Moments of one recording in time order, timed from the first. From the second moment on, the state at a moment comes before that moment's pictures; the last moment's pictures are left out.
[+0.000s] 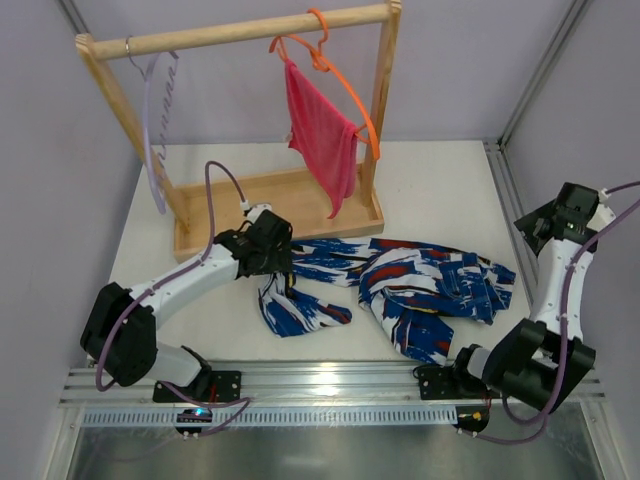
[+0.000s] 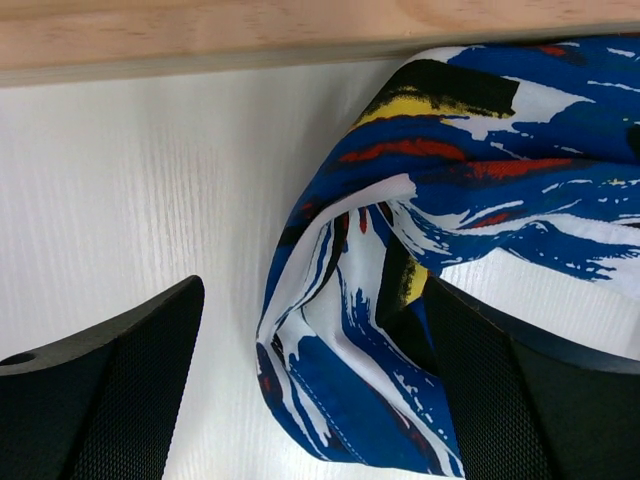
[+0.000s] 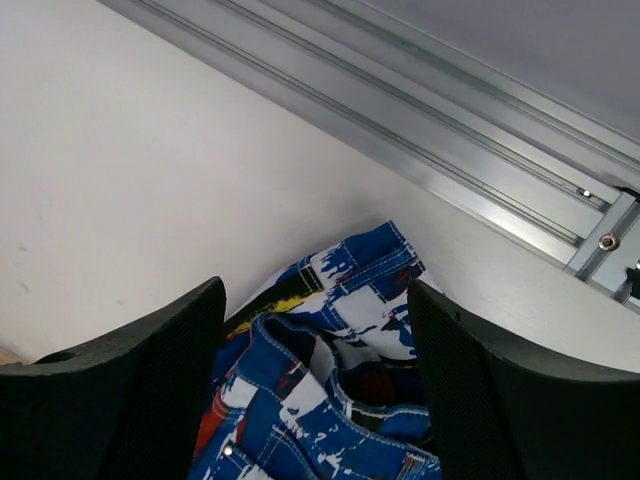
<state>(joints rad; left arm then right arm) -0.65 1.41 0.98 -0.64 -0.37 -0.66 -0.48 1.19 1.08 -0.72 0.18 0.58</state>
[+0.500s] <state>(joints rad) -0.62 1.46 0.97 -0.61 -0.35 -0.66 -0.63 1.37 0.83 -0.48 0.02 0.52</state>
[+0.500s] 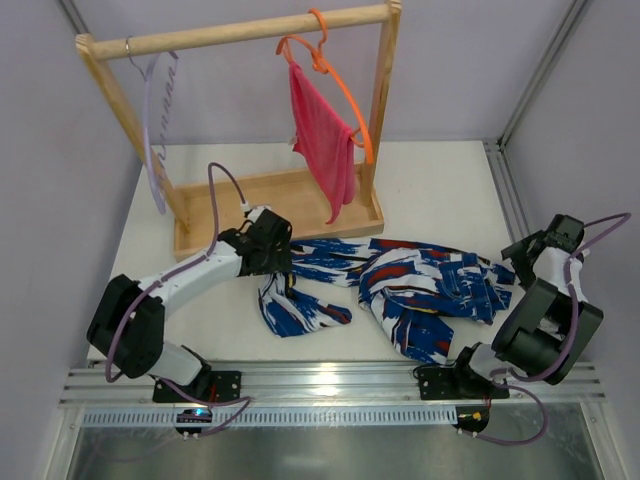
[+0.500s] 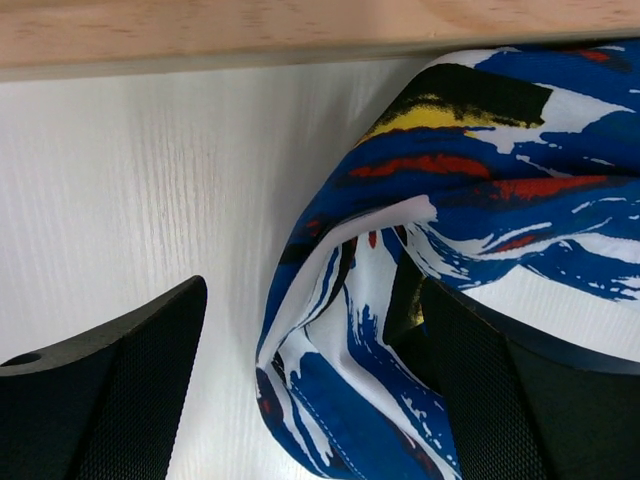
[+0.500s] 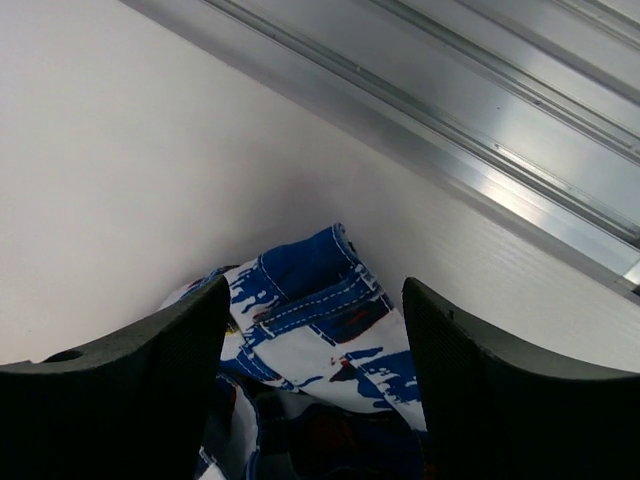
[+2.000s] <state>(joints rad) -0.61 1.20 1.11 -0.75 -0.78 -0.55 -0.43 1.10 1.24 -0.62 -0.03 0.45</state>
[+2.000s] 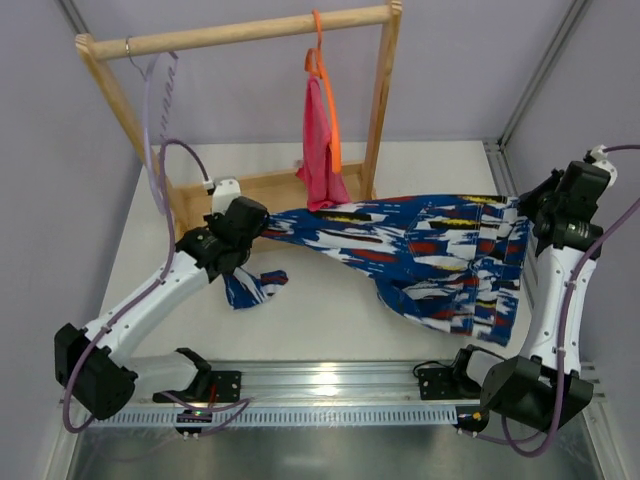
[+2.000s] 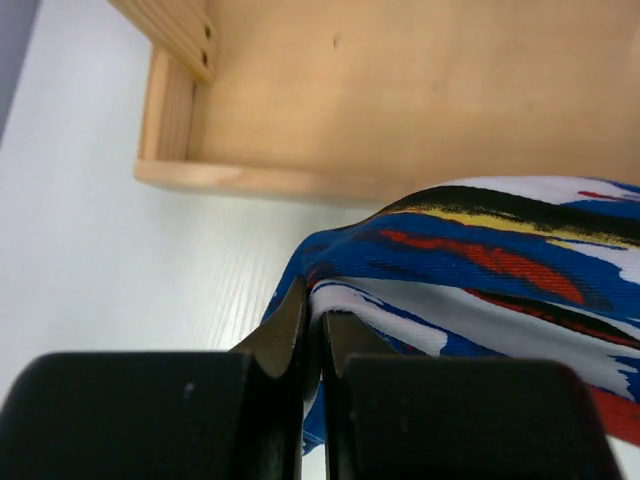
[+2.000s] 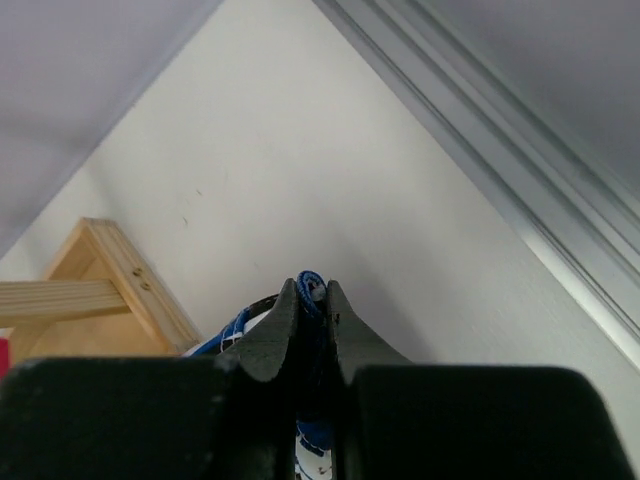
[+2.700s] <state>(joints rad) -0.64 1.13 0.78 -0.55 -0.26 -0.75 -0.44 1.21 1.22 -0.69 0.21 0.44</state>
